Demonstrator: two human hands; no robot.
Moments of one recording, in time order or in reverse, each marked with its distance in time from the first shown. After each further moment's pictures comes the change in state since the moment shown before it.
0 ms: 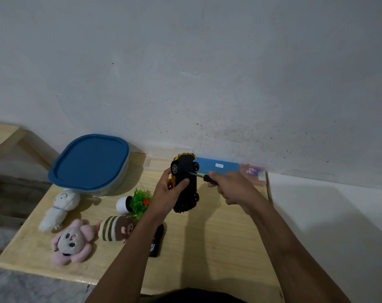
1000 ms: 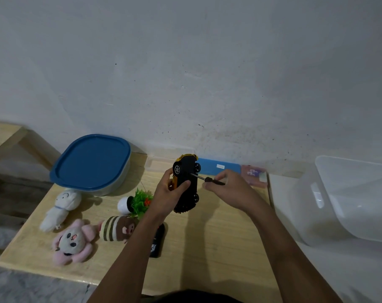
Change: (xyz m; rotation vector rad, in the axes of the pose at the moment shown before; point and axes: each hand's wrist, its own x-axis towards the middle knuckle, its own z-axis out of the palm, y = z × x) left_hand -0.001 0.001 -0.004 0.064 -0.008 0.016; right_hand 0.000 0.007 0.003 -0.253 0.037 -0.135
